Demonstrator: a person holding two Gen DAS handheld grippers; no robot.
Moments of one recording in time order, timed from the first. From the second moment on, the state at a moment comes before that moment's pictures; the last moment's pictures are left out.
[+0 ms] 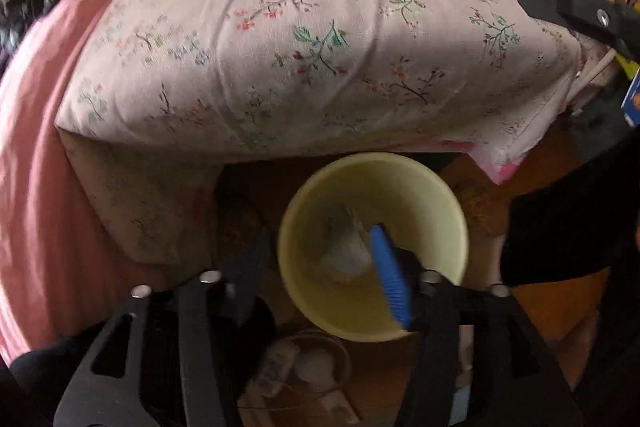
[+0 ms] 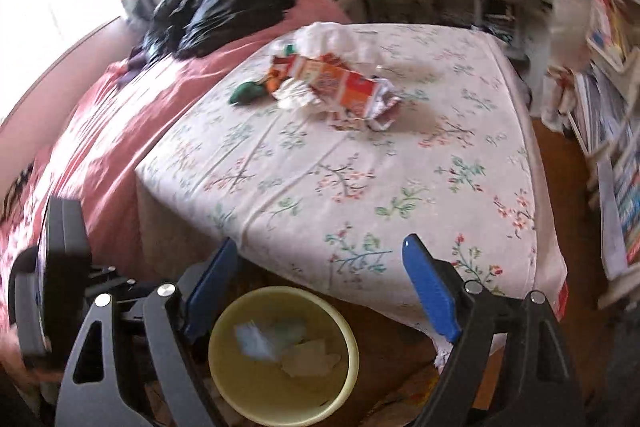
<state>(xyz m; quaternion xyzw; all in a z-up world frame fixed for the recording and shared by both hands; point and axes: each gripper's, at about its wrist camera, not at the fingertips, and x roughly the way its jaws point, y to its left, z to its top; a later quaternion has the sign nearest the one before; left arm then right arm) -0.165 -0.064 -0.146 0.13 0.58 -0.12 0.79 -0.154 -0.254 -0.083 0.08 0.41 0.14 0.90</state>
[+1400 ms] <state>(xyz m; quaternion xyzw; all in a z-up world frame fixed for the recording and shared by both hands) -0.148 0.006 -0.056 -0.01 0.37 0.05 0.93 -0.167 -0.232 -0.069 0.00 0.33 0.12 0.94</state>
